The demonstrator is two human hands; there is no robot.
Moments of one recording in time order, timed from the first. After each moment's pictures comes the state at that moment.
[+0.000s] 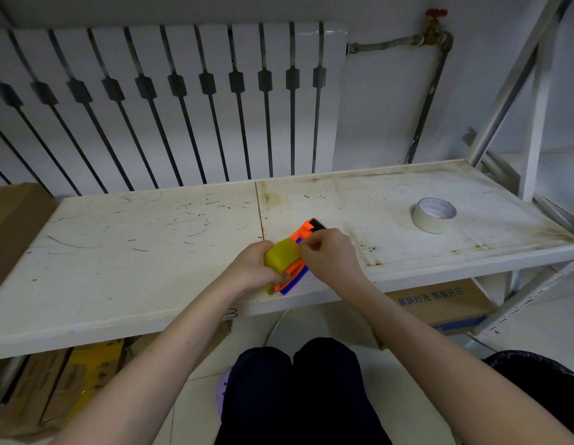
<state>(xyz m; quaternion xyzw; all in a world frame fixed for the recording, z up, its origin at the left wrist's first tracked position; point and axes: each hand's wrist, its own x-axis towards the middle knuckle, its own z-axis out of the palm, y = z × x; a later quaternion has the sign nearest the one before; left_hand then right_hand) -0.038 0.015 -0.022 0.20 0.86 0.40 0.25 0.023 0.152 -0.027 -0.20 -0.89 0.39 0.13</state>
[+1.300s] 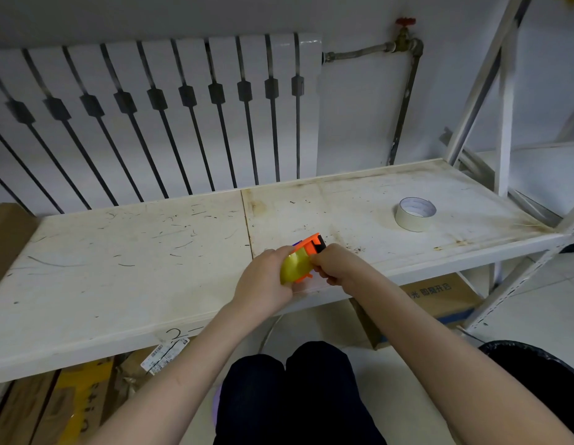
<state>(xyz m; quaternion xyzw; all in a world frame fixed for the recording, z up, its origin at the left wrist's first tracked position) -0.006 0.043 -0.032 0.32 0.90 0.29 0.06 0.021 0.191 -0.033 -0.33 -0.78 0.53 -0.09</state>
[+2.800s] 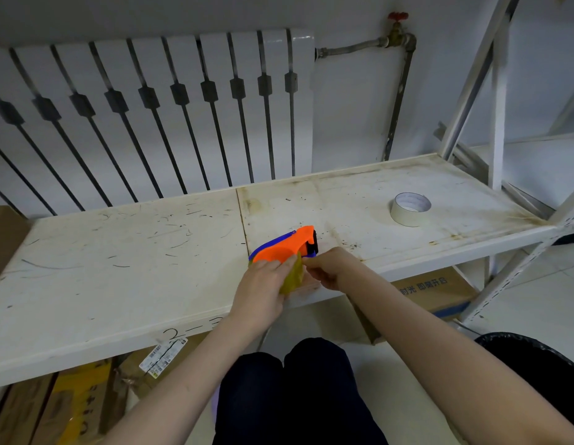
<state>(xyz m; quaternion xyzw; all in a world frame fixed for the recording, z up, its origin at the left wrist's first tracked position) -0.005 0.040 -0.059 0.40 0.91 0.11 -0.02 0.018 0.195 -0.048 -0.41 -0.66 0.63 -0.08</state>
